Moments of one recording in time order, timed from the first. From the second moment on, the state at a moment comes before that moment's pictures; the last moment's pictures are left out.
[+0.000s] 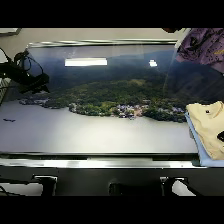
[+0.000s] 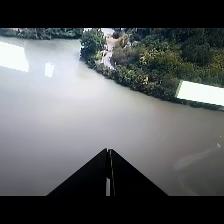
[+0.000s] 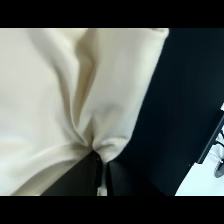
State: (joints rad) left arm 0.03 -1.60 1.86 1.34 -1.66 -1.80; right arm -0.58 -1.23 1.06 1.05 -1.64 -1.01
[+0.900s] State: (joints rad) left arm 0.03 -1.50 1.85 1.36 -1.62 -1.71; right arm -0.35 -1.12 1.17 1.58 -1.15 -1.40
